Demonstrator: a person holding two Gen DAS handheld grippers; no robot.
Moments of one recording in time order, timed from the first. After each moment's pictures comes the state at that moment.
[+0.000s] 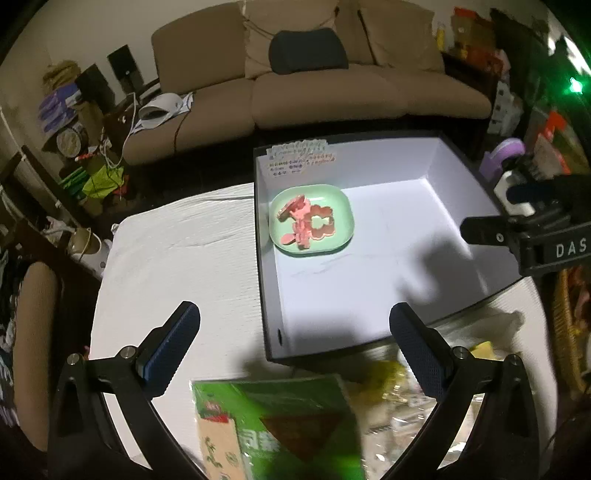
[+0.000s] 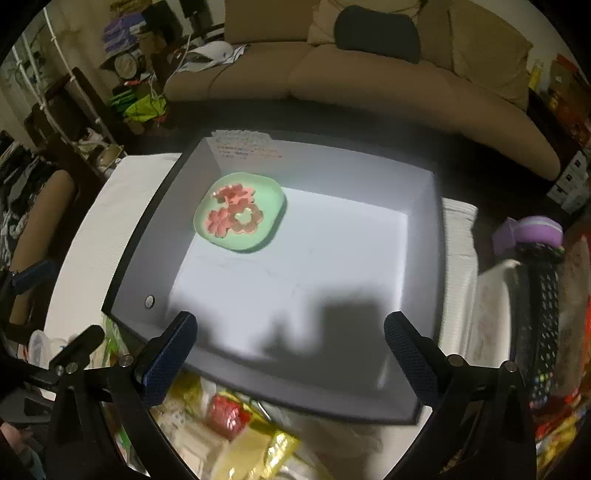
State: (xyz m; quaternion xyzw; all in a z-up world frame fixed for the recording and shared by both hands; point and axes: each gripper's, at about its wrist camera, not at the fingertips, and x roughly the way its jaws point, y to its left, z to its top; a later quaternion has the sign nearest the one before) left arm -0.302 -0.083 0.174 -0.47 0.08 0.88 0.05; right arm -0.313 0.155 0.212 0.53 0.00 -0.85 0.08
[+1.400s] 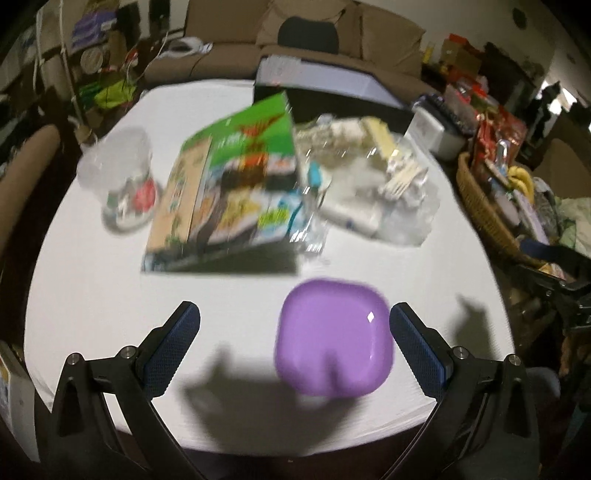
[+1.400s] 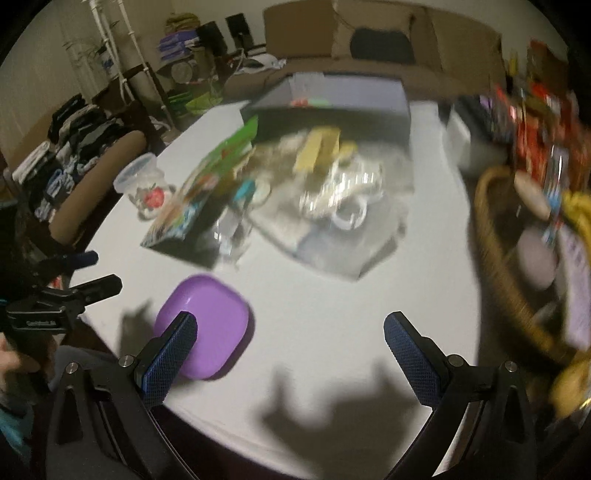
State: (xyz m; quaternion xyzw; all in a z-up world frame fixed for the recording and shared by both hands) left arm 0.088 -0.131 0.124 -0.49 -0.04 0.87 0.07; right arm 0.083 0.133 0.147 0.47 -0.04 -0.87 0.13
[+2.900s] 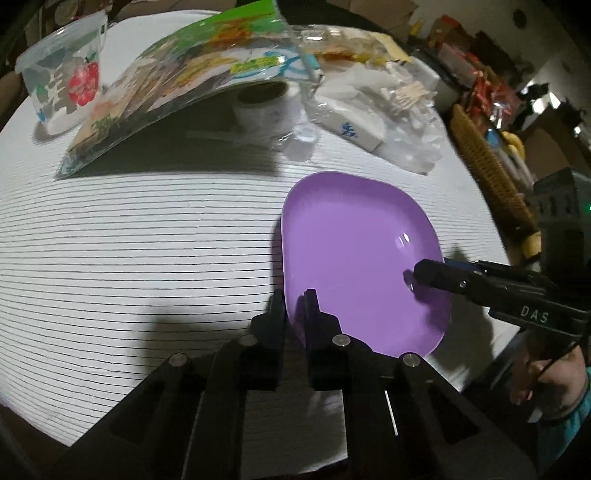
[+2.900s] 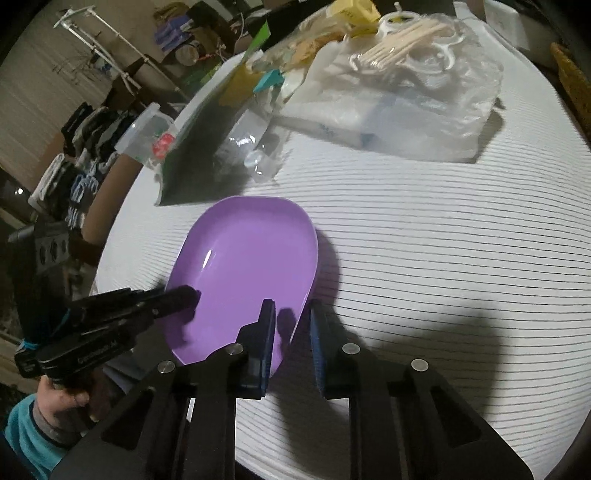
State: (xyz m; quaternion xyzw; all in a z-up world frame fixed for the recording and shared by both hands) left arm 0.088 -0.125 0.023 -0.54 -0.09 0.82 0.16; right arm 0.077 0.099 0.031 0.52 -0.15 -0.81 0.20
